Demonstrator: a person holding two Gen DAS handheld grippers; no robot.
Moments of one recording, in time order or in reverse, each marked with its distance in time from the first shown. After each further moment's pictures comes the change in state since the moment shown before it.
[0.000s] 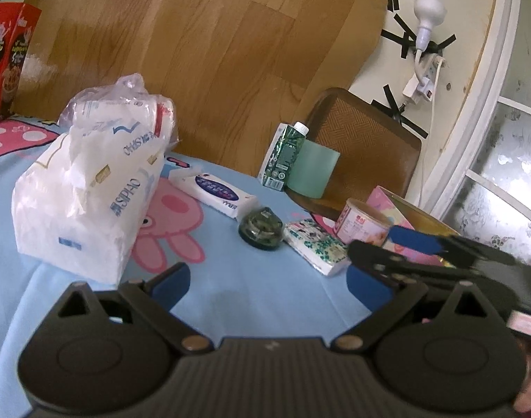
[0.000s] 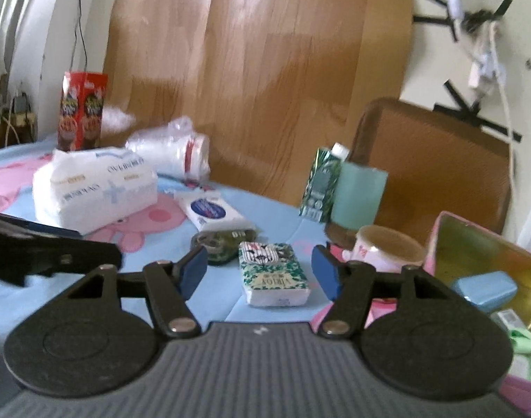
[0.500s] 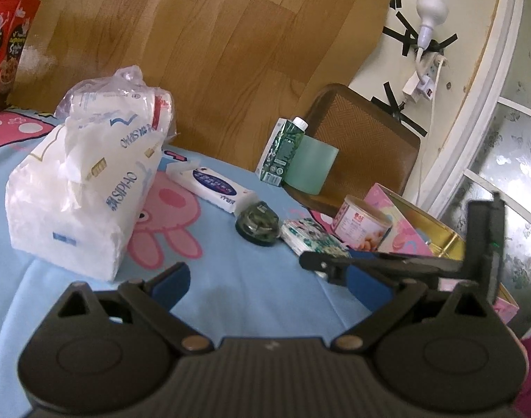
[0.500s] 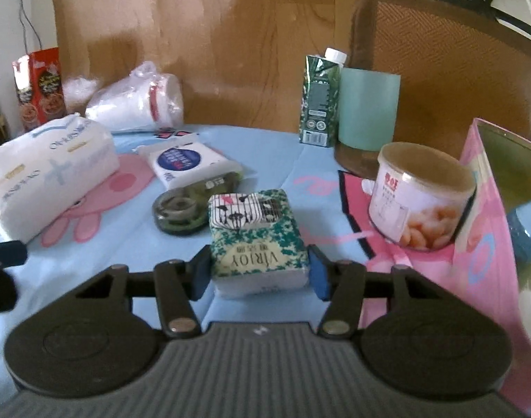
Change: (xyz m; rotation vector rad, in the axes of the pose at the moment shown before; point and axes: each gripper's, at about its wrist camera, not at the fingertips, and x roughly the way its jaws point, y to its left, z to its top) left arm 0.004 0.002 0.001 -0.015 0.021 -0.013; right arm 0.063 -0.021 -0.013 0.197 0.229 0.051
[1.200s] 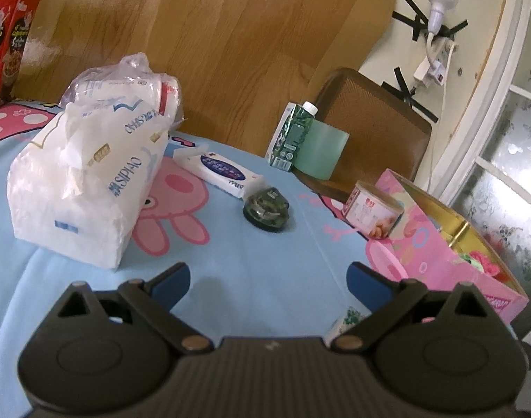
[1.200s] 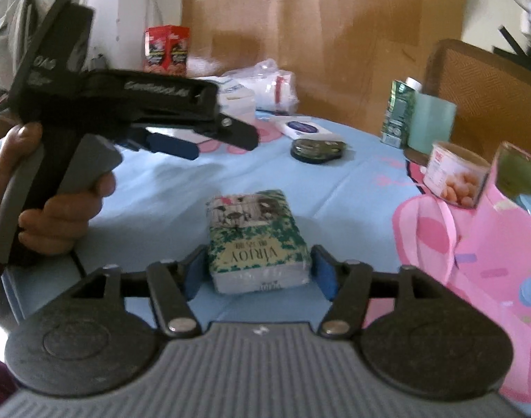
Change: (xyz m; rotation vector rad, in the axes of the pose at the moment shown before) left arm 0.007 -0.003 -0.002 0.014 0.052 0.046; right arm -0.099 0.041 -0.081 -0.201 -0.051 0.210
